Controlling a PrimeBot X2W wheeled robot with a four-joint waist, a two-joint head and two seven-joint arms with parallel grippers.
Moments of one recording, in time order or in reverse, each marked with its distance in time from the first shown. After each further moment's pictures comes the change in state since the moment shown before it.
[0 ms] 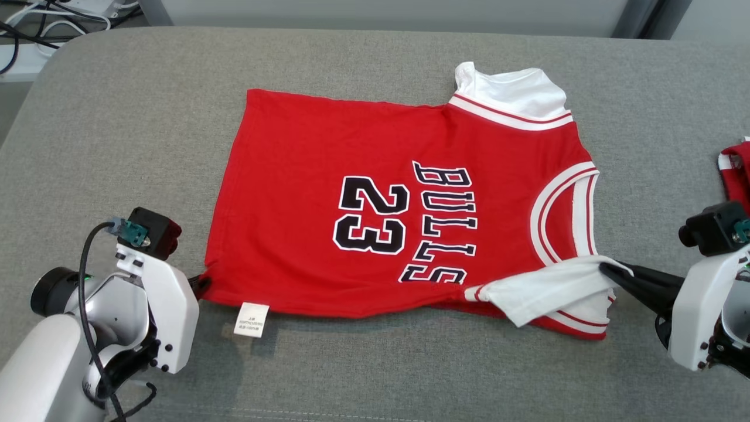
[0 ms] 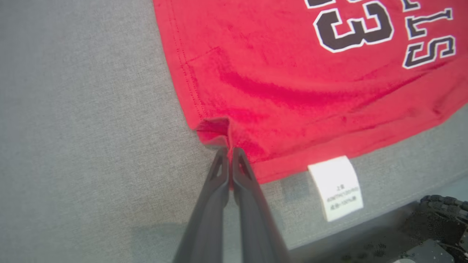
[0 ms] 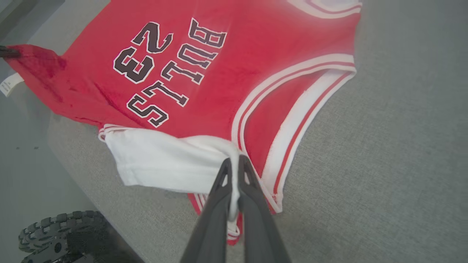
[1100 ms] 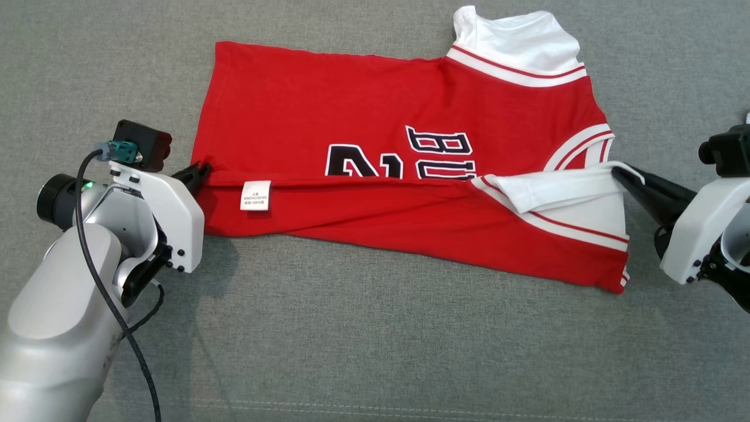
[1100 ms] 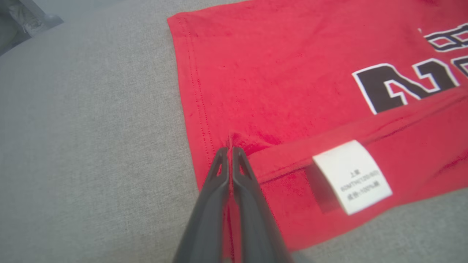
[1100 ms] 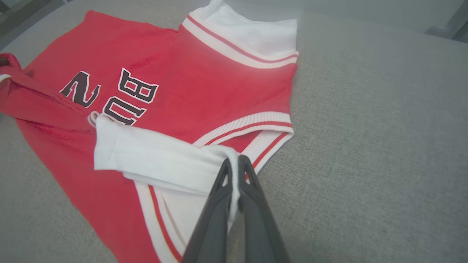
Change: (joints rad) left arm -0.399 -0.110 -0.157 0.494 0.082 -0.025 -0.425; right arm -0.267 0.123 0.067 0.280 -0.051 0.000 -0.169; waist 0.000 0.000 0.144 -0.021
